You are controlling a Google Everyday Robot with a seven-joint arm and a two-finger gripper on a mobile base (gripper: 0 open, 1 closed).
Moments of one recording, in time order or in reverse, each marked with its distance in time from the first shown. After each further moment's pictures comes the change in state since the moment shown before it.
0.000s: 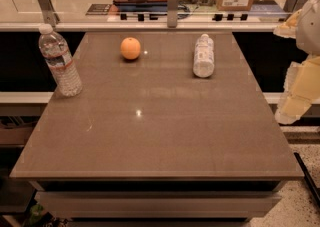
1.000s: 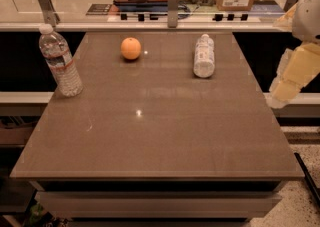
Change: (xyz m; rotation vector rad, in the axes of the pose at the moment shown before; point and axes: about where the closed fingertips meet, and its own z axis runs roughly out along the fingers) arm -0.003 -0.026 0.006 0.000 -0.047 0.077
